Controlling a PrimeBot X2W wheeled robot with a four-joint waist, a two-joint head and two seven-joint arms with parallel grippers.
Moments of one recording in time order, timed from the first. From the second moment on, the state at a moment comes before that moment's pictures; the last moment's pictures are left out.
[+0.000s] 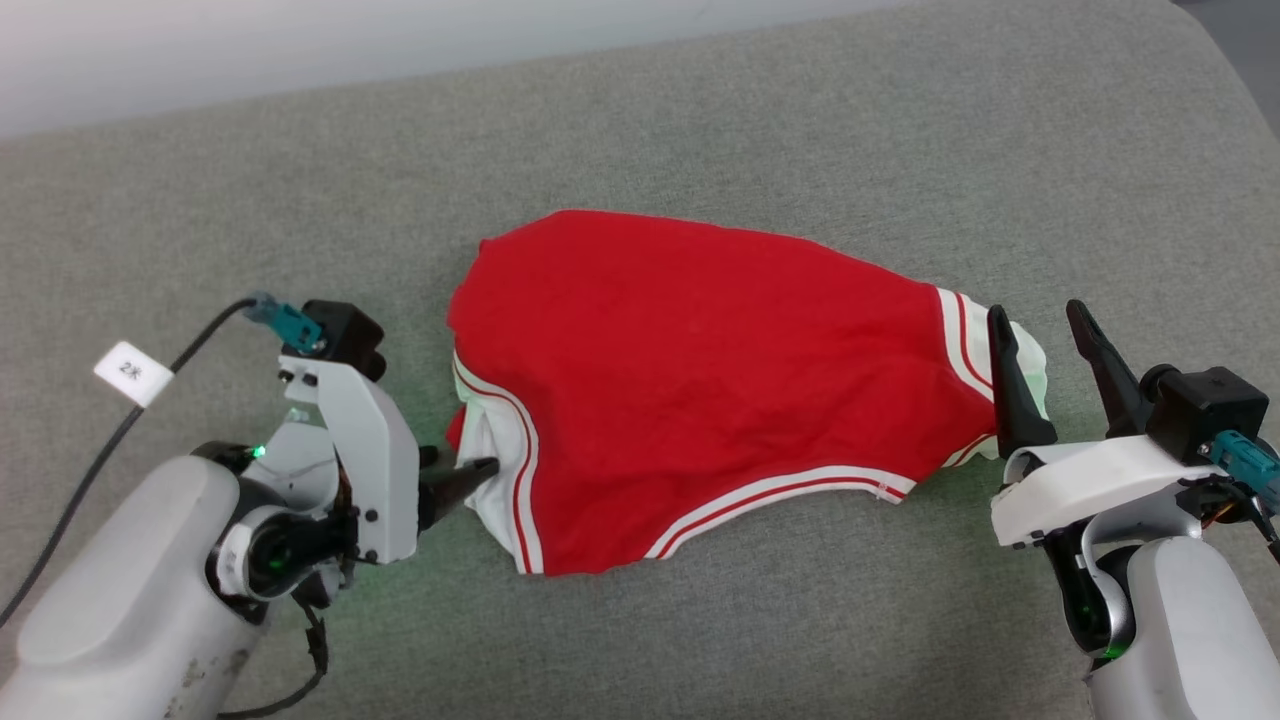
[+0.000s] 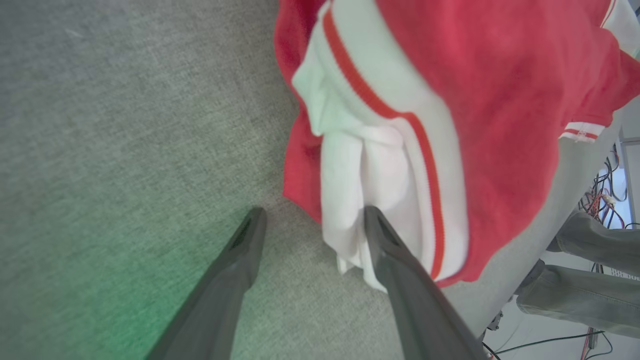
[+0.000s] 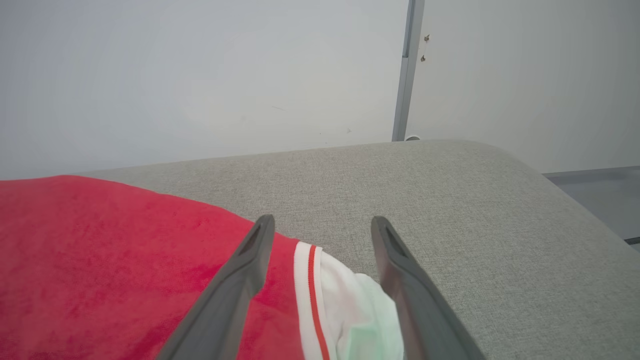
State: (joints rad) left arm -0.61 0.60 -0.57 0.24 -1.05 0.00 0.75; right arm -0.38 -0.06 -0.01 0.30 0.18 0.13 -0.14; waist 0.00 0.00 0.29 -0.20
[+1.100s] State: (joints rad) left arm -0.46 0.82 -0.42 0.30 -1.07 0.04 0.62; right arm -0.35 -0.06 -0.03 0.33 0.17 0.13 -0.12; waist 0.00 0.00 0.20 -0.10
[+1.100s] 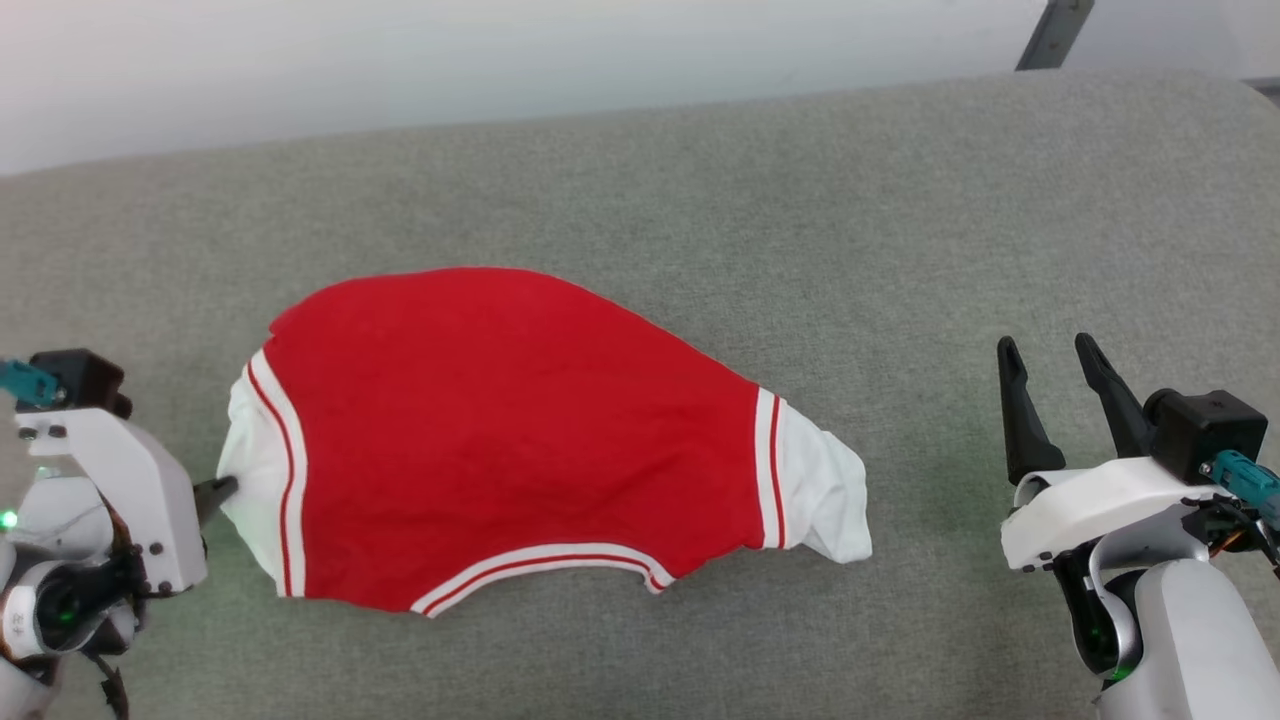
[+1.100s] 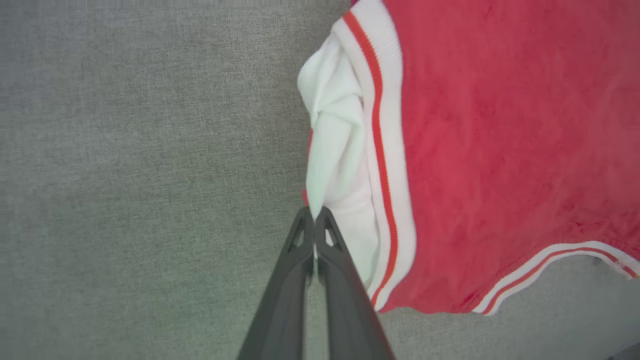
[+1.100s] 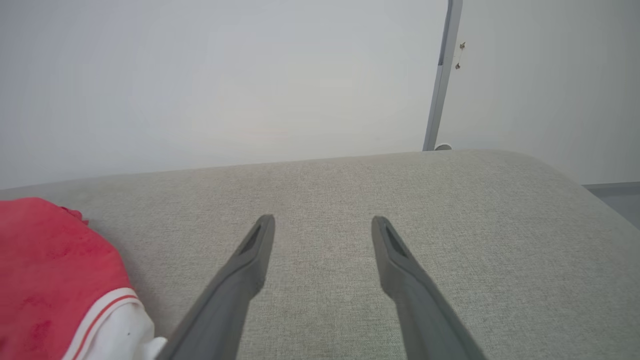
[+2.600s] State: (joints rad) left arm -0.62 0.70 -0.63 0.02 -0.94 -0.05 0.67; right arm -0.36 -0.05 -0.01 0.37 0.19 0.13 -0.14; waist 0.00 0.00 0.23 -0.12
